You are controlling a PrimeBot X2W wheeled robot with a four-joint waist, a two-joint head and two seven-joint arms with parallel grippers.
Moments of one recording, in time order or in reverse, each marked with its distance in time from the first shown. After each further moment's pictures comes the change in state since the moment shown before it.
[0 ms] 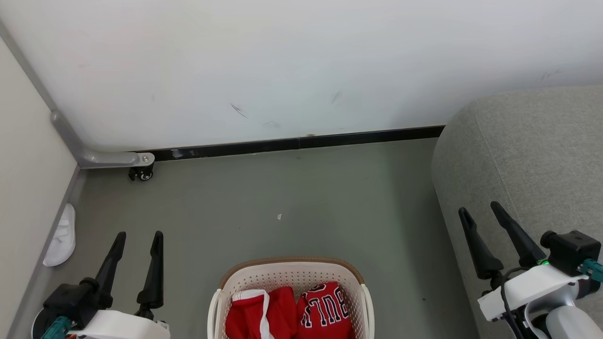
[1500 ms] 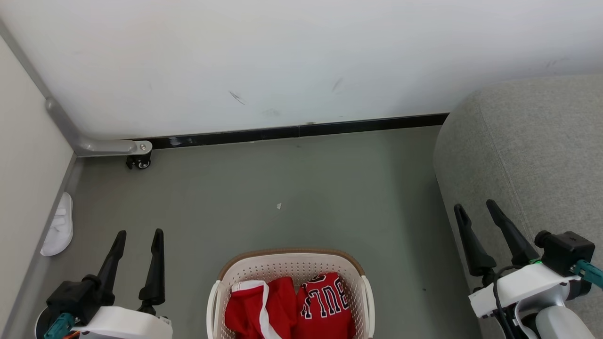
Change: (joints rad) left arm -0.020 -0.044 0.038 0.037 0.042 -0.008 0.000; right arm 0.000 0.084 -0.056 0.005 -0.056 0.000 0.000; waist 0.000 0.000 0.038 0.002
